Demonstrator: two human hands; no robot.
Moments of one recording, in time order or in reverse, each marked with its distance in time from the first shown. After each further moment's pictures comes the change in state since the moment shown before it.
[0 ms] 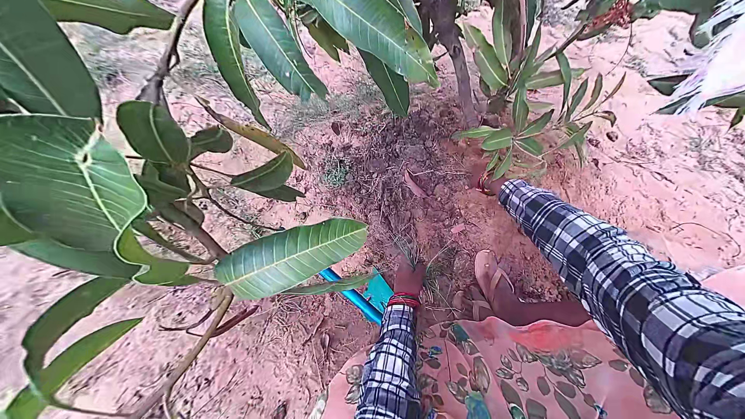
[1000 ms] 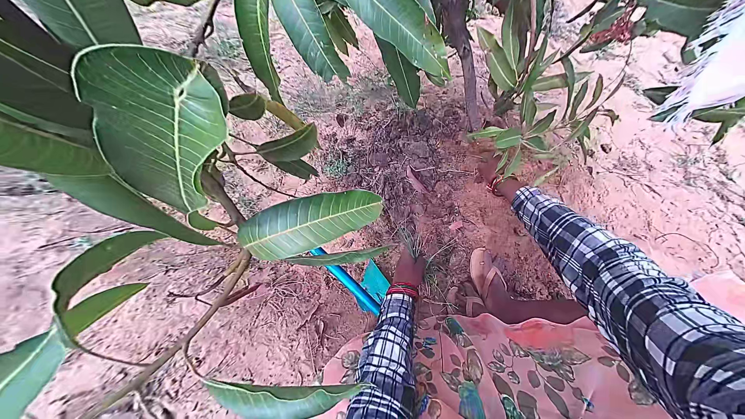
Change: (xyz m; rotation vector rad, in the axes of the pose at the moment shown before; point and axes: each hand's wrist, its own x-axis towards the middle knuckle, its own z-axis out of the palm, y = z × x) left_hand -0.007 0.008 -0.004 0.105 -0.075 0.006; right_hand -0.031 0.014 0.036 0.076 0.498 -0.024
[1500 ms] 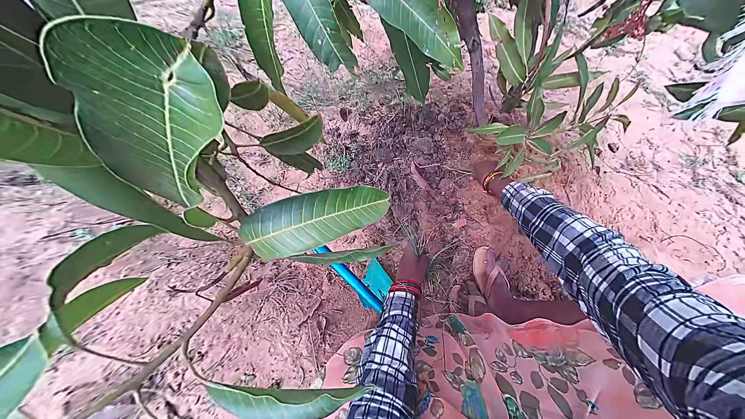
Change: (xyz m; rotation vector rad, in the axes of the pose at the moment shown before) left_hand 0.004 -0.002 0.001 -0.017 -0.009 0.018; right_hand 0.084 0.000 0.063 -0.247 0.012 -0.125
